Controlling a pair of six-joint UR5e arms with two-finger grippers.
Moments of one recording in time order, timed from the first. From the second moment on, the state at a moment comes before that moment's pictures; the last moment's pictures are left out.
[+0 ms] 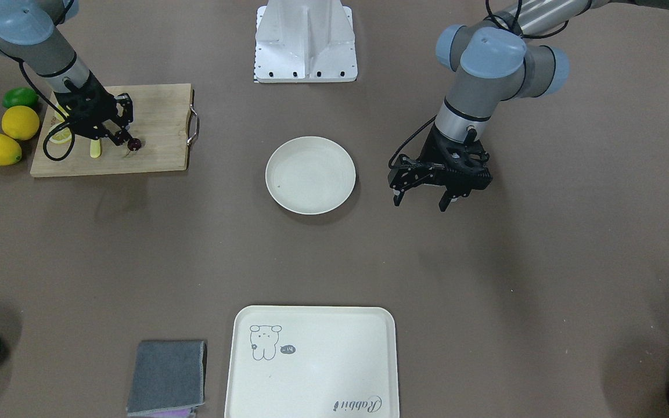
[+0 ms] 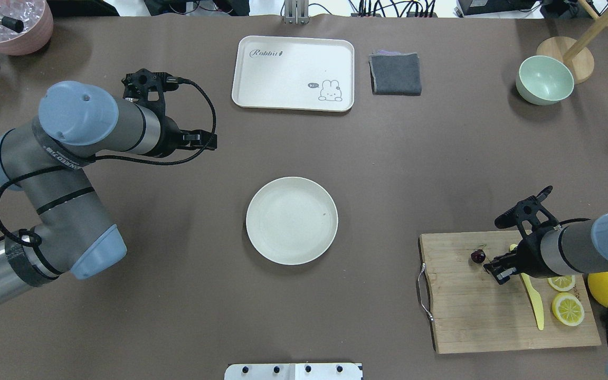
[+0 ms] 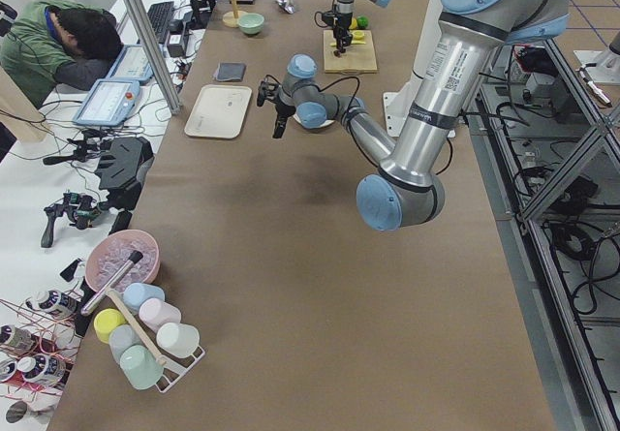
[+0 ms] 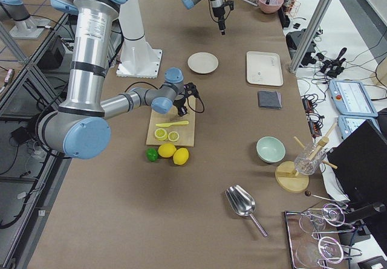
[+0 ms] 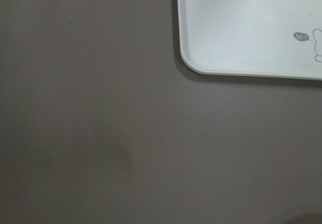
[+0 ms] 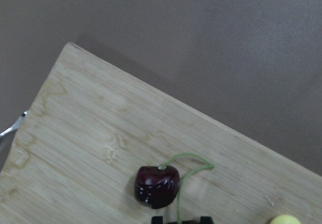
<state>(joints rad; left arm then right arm) -0.69 -2.02 -1.74 -1.98 -1.80 -1.12 0.51 -1.77 1.97 -0.93 1.90 0.72</state>
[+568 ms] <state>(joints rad) -0.71 -2.02 -1.72 -1.98 -1.80 -1.03 0.58 -1.62 1.98 -1.00 1.93 0.76</state>
